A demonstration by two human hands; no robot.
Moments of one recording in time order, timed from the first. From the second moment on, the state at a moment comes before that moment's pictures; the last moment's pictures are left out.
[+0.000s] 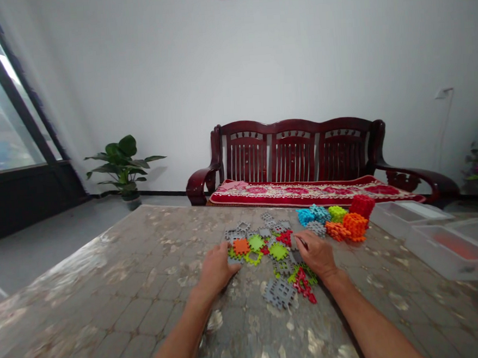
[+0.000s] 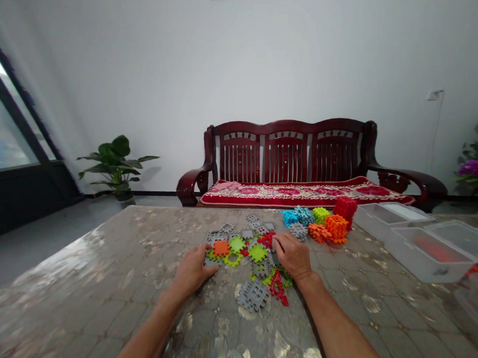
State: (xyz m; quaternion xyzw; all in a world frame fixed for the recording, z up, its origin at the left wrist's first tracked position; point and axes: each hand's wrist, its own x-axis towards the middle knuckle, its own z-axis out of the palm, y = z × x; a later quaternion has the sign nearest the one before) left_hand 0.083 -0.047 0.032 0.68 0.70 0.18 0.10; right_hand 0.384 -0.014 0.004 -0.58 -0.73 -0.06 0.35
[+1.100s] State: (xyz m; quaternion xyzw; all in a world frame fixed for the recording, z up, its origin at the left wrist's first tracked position) left_hand 0.145 -0.048 0.023 0.30 0.42 0.53 0.67; right_hand 0.311 -0.043 0.015 -0.47 -0.77 0.06 0.44
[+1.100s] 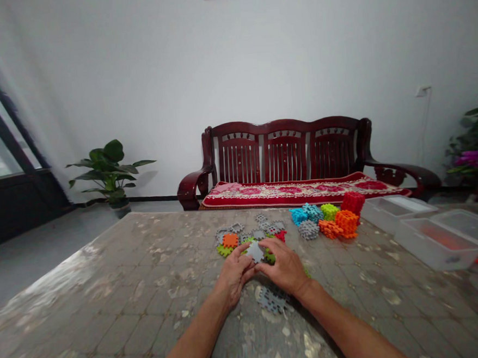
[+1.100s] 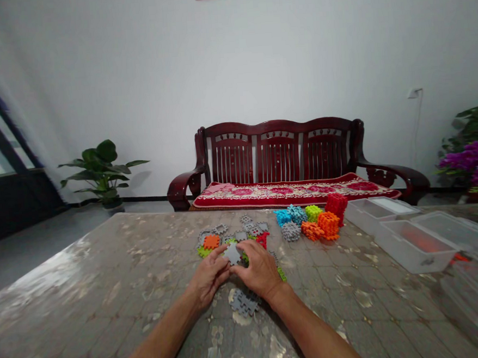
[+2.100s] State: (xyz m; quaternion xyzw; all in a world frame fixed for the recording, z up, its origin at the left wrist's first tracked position) left_hand 0.111 -0.021 0.014 0.48 0.55 0.60 0.32; right_hand 0.436 0.011 -0.002 -0.70 -0.54 -0.17 0.44
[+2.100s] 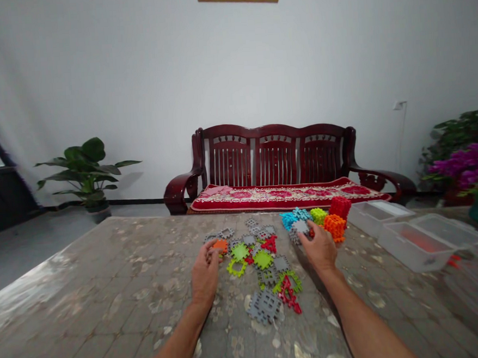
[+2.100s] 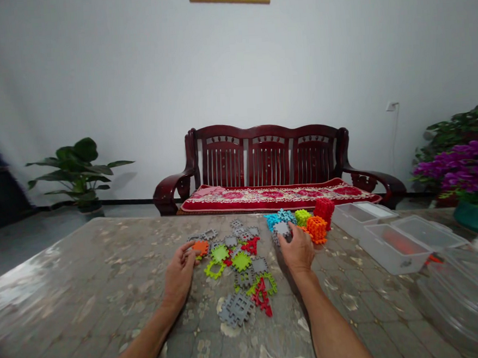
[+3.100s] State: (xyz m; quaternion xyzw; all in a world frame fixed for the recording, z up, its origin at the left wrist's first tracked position) left_hand 0.103 -0.017 0.008 0.52 0.61 0.53 0.26; right_hand 0.400 -0.006 -0.007 -0.53 -0.71 -0.12 0.45
